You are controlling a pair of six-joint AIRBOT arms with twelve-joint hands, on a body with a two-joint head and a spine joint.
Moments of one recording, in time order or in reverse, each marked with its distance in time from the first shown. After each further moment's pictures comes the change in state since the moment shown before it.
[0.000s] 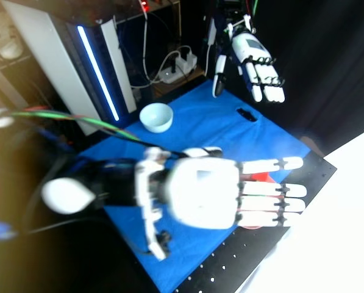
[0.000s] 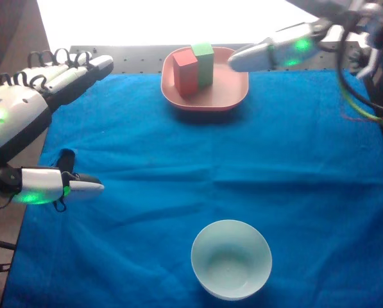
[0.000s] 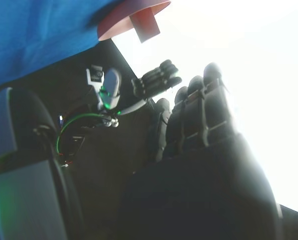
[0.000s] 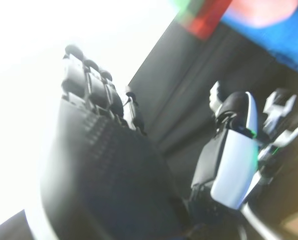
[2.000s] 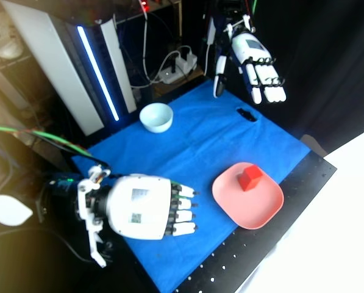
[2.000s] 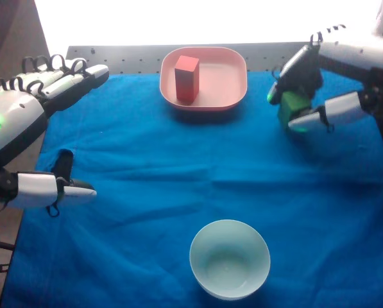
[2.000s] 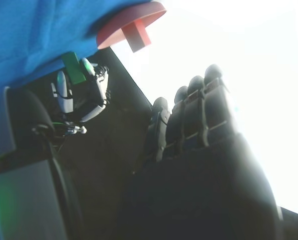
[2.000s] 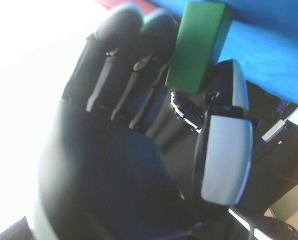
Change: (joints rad) left arm 0.010 0.011 -0.009 -0.032 0.019 0.043; right arm -0.111 0.108 -0.097 -0.113 -0.040 -0.006
